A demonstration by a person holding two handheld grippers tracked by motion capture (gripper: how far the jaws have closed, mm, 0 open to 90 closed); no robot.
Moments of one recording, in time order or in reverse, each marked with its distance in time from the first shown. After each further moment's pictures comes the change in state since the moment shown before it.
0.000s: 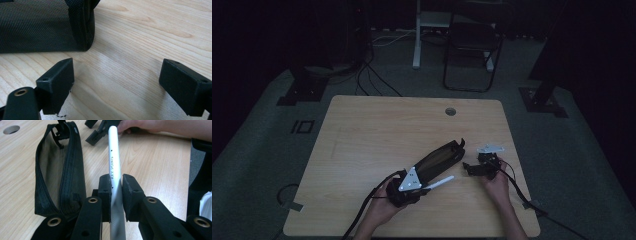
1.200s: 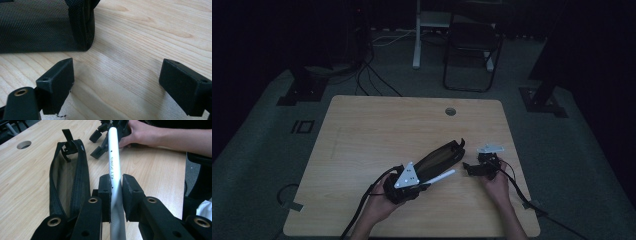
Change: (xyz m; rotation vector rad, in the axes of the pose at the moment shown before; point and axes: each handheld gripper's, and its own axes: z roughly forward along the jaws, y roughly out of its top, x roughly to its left) left arm 0.003 0.017 -0.020 -0.050 0.024 0.010; right arm 0.000 0.000 0.000 0.000 0.000 0.001
